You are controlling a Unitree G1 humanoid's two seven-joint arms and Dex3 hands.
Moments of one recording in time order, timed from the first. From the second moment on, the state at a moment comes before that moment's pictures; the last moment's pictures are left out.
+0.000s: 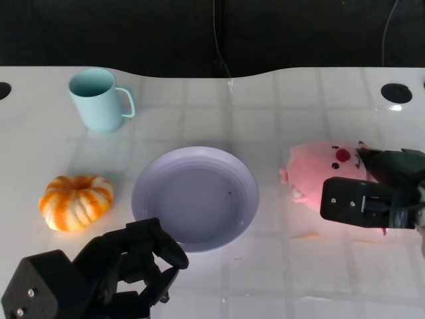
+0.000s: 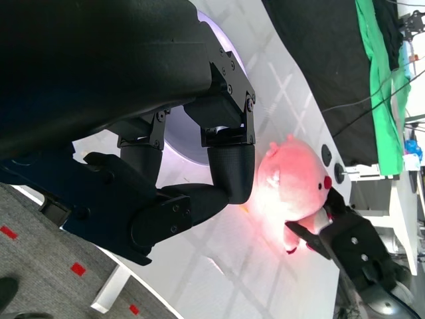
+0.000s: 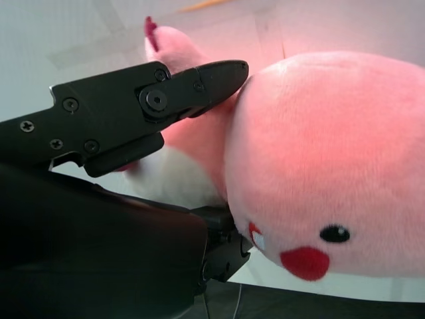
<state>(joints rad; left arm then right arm) 0.24 0.21 -0.09 -0.35 -0.12 0.17 -0.34 -0.56 -0.33 0.38 0.60 -0.81 0.26 0.22</state>
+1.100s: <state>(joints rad) 0.23 0.20 -0.09 -0.36 -0.11 0.17 -0.34 -0.70 -0.31 0.48 1.00 -0.75 -0.06 -0.47</state>
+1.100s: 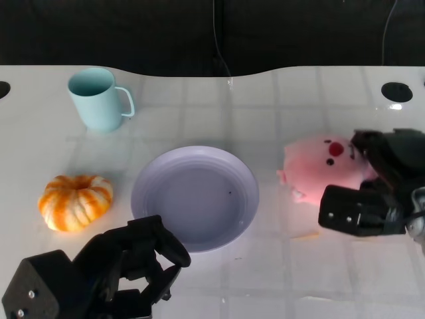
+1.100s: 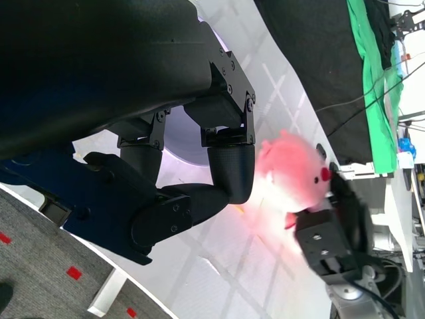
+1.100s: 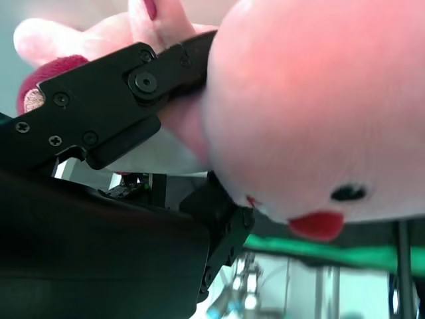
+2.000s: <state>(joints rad) 0.22 0.19 -0.10 -0.35 -0.11 0.17 -0.34 -0.80 -0.22 0.39 0.52 -0.67 -0.02 -0.15</state>
